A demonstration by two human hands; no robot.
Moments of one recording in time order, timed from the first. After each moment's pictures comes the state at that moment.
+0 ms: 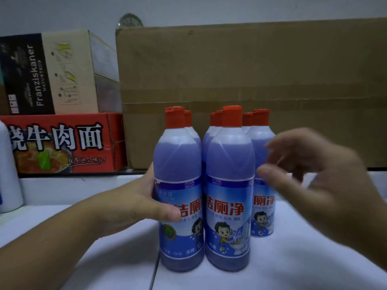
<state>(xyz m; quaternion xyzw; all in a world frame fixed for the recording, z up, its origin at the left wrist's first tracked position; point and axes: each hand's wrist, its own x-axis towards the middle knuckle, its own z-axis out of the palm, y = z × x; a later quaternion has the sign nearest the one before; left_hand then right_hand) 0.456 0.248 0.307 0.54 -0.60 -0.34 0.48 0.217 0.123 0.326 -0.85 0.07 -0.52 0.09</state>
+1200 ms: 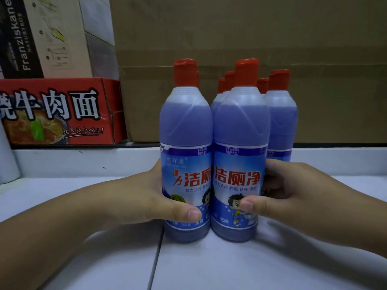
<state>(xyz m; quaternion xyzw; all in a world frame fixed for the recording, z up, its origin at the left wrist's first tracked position) 0.438 0.257 0.288 0.65 -0.58 -0.31 0.37 0.245 0.112 0.288 -0.91 0.15 -0.21 0.33</state>
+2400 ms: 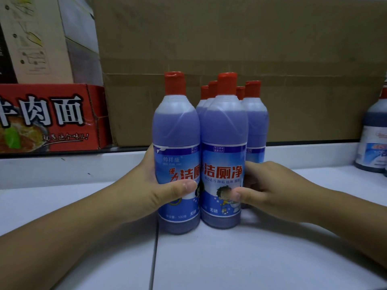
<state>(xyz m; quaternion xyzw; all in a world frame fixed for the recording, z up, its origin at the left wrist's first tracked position) 0.438 0.246 0.276 0.56 -0.60 -0.22 0.53 0.243 0.106 0.281 -0.95 0.15 -0.20 0.18</state>
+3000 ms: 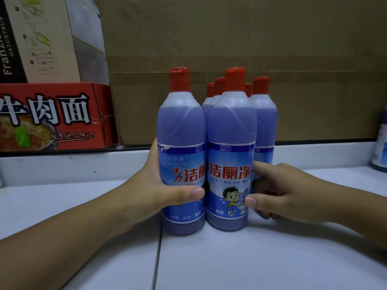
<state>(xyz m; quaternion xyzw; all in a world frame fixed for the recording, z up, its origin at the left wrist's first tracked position) 0.437 0.242 0.270 0.54 -0.57 -0.25 0.57 0.237 0.097 0.282 -0.95 0.13 -0.16 0.24</state>
